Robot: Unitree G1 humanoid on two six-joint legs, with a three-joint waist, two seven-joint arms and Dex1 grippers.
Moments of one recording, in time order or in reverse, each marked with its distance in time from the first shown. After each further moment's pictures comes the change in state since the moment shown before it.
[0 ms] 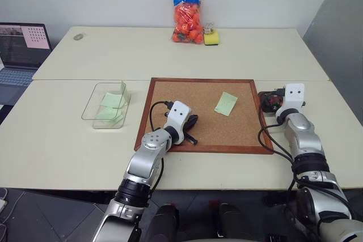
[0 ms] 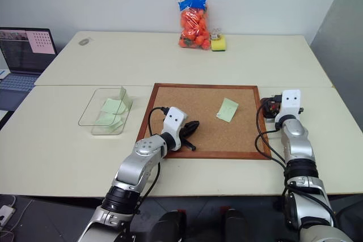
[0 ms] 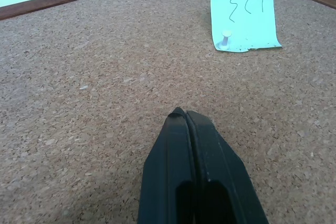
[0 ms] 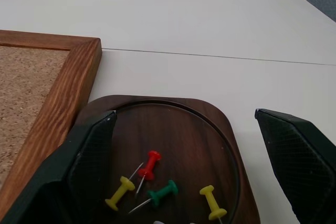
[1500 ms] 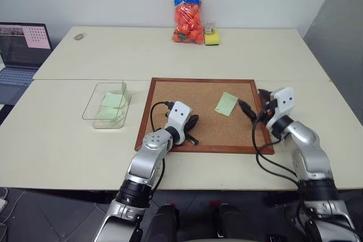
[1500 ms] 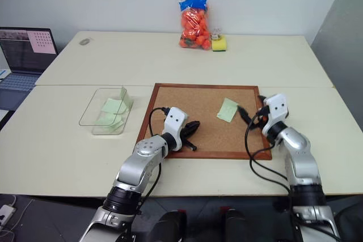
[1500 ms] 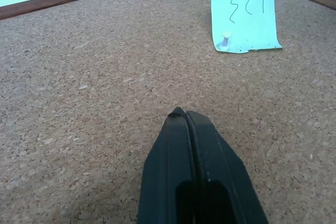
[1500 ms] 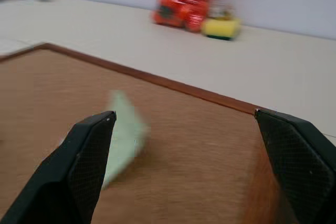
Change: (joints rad) left arm 0.004 -0.019 0.000 -0.003 0.002 0.002 0.007; right arm 0.298 -0.025 0.141 -0.606 0.245 0.017 0.496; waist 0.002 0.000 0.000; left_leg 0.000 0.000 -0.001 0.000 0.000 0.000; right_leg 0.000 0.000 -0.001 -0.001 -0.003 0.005
